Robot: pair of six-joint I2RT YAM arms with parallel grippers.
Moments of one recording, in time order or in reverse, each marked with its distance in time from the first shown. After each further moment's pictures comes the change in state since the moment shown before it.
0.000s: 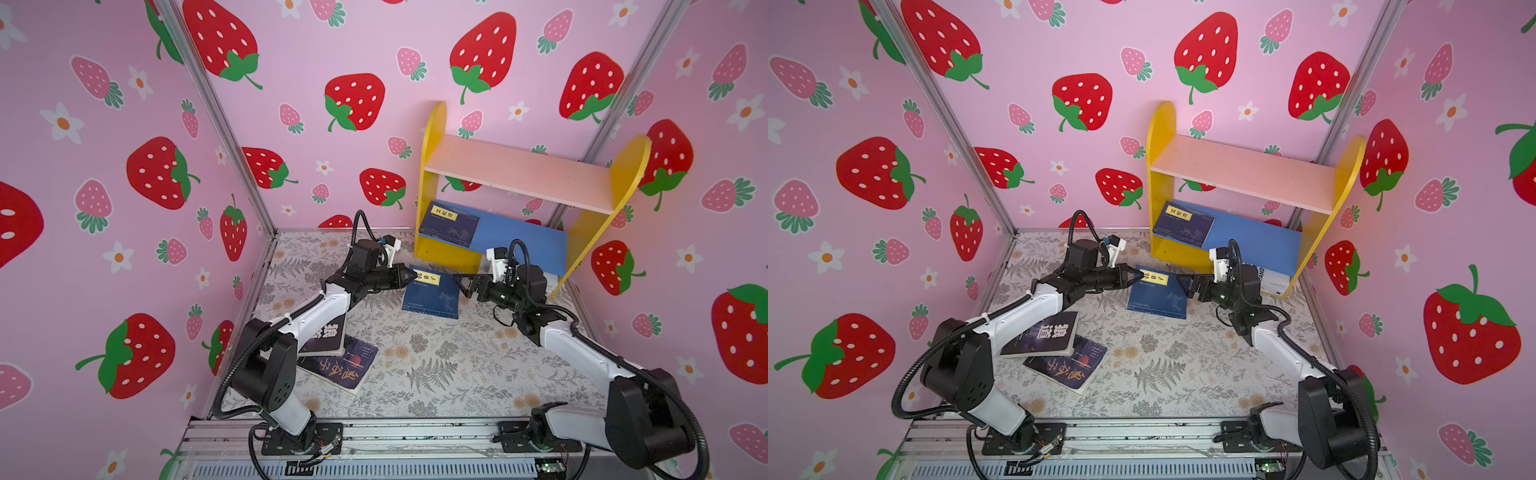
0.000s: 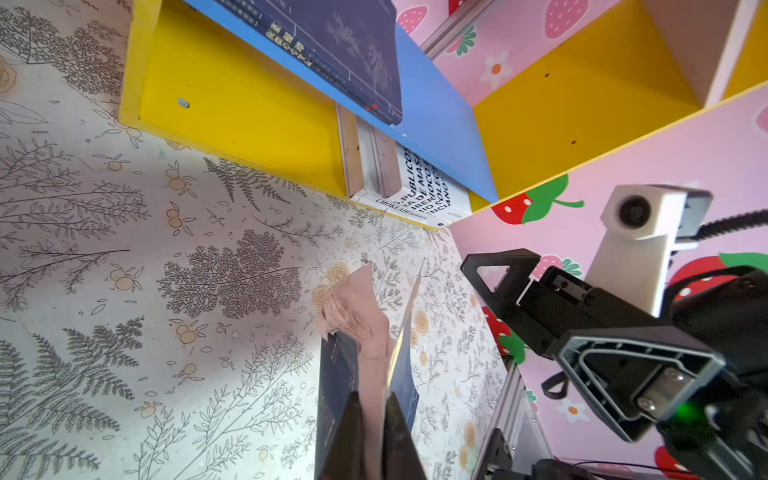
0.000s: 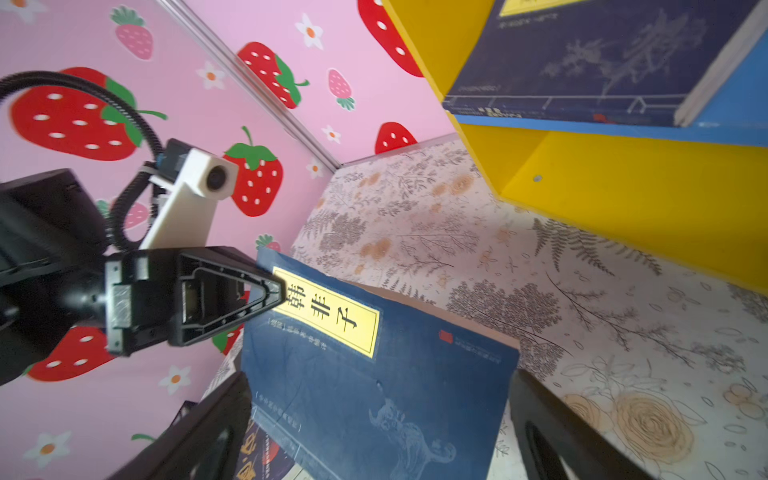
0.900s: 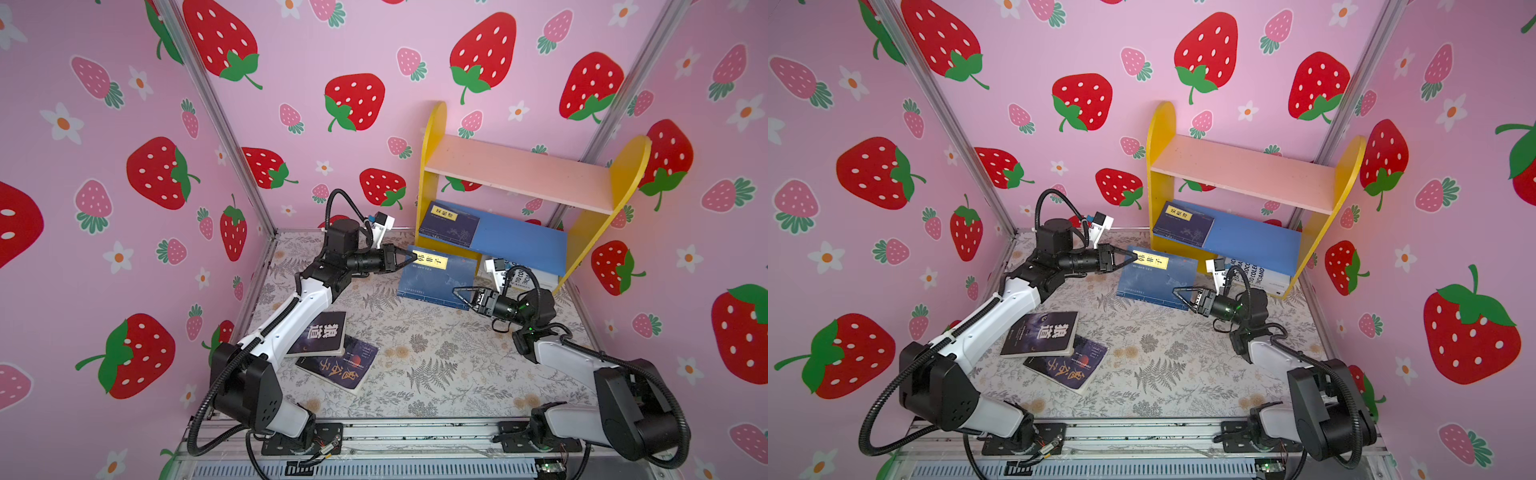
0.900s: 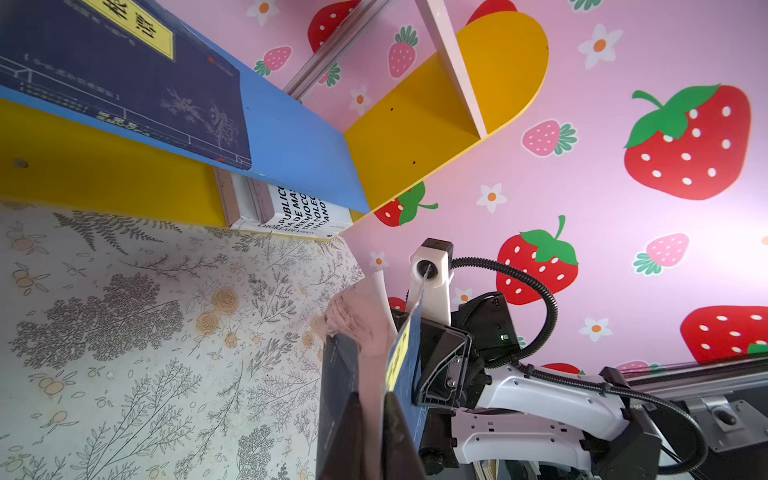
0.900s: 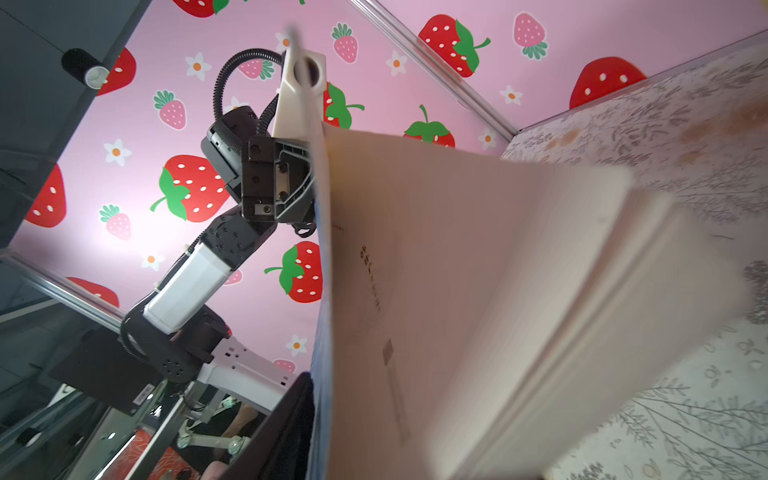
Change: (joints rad) left arm 0.054 -0.081 0.144 -0.020 0.286 -0.088; right arm 0.043 0.070 -0.217 0.766 -0.332 0.586
